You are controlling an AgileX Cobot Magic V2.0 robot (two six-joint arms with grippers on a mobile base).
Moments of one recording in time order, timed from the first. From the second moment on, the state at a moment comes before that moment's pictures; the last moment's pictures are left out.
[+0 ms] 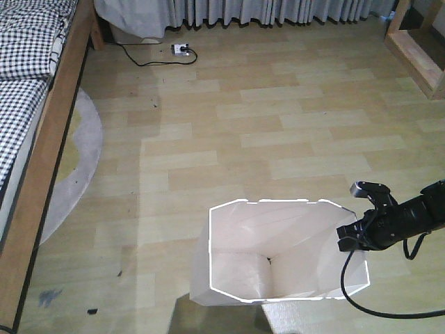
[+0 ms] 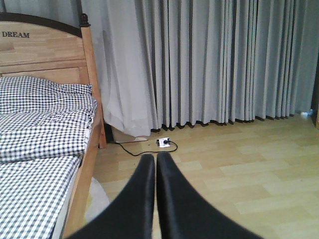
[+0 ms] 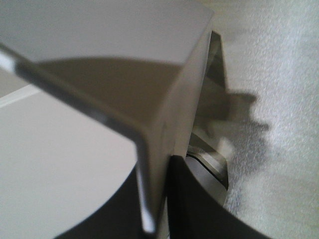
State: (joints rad) left arm 0.00 -0.01 0.03 0.03 0.08 0.00; right arm -0.27 2.33 -0.91 1.13 0.55 -1.47
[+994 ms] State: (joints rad) left arm 0.00 -0.01 0.03 0.03 0.08 0.00; right arm -0.27 2.33 -0.91 1.13 0.55 -1.47
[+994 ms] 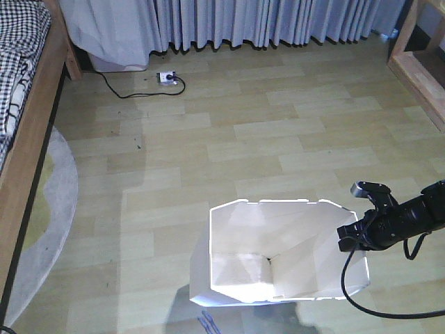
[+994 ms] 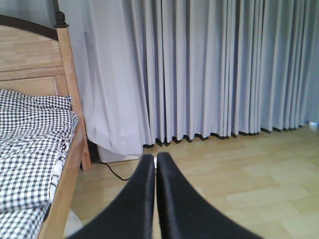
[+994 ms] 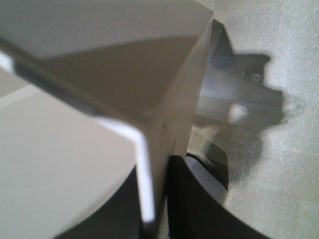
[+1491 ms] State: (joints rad) left arm 0.00 -0.01 0.03 0.03 0.08 0.00; right arm -0.27 2.33 -0.91 1.13 0.55 -1.47
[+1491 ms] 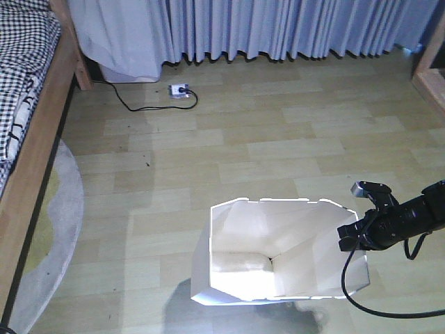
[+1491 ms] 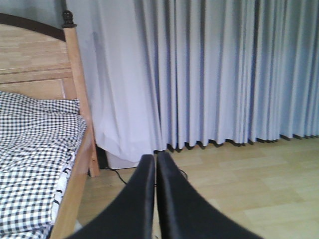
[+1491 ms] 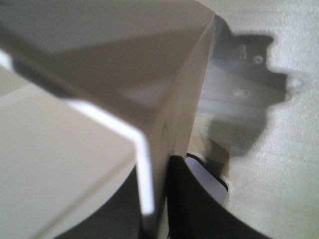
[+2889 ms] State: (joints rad) left arm 0.00 -0.01 0.03 0.03 0.08 0.00; right arm -0.27 2.33 -0.91 1.13 0.55 -1.47
